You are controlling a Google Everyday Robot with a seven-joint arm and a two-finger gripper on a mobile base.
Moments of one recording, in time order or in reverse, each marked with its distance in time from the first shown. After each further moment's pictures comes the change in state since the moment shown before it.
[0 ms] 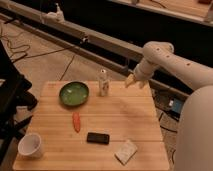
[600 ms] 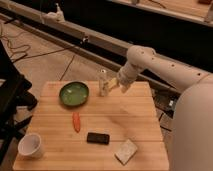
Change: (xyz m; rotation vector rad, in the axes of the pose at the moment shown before) arm 0.024 0.098 0.034 -0.128 0.067 -0.117
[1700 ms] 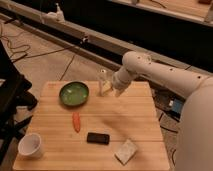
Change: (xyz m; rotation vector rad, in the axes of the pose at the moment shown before) arm 0.006 0.035 0.015 -0.098 -0.066 0.117
